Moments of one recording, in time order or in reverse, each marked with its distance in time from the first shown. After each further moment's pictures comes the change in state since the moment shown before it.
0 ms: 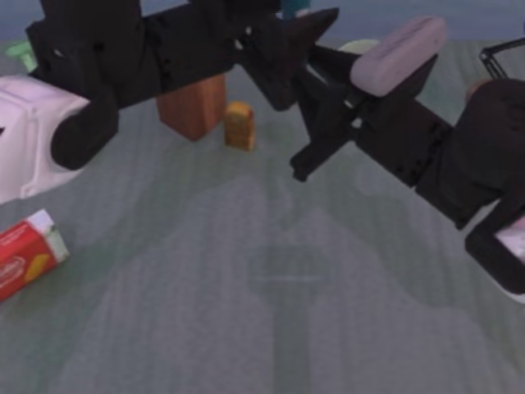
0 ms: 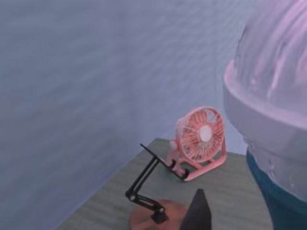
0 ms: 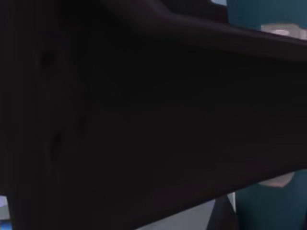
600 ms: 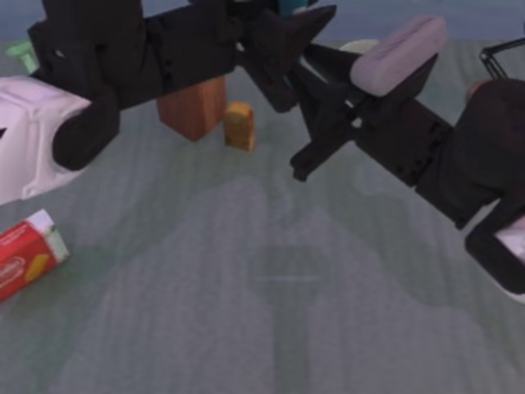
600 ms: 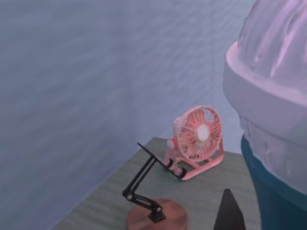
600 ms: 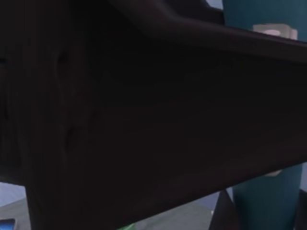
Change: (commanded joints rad) left arm 0.000 0.000 0.000 0.000 0.000 0.000; right arm 0.000 0.000 0.000 0.000 0.000 0.000
